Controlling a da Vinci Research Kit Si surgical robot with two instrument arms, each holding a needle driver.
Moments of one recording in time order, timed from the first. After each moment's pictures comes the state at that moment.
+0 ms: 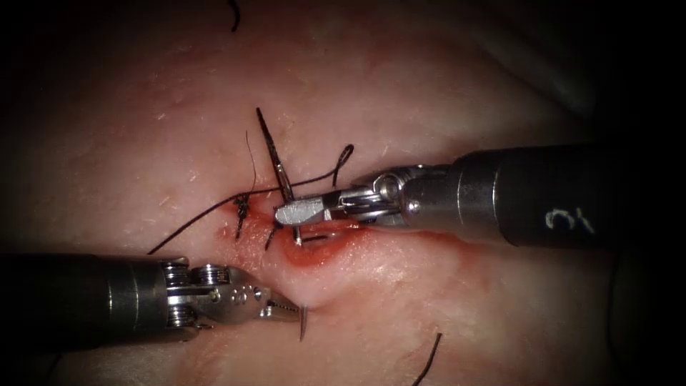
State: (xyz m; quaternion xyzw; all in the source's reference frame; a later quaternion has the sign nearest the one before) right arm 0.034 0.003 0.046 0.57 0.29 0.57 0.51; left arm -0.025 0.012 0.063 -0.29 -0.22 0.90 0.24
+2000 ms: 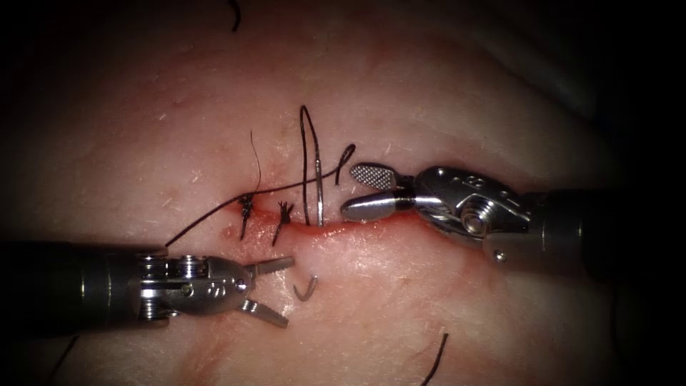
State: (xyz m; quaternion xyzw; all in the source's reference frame) right arm 0.023 0.012 0.046 0.24 0.51 0.43 0.70; left arm -0.025 0.013 0.061 -0.43 -0.13 0.89 0.11
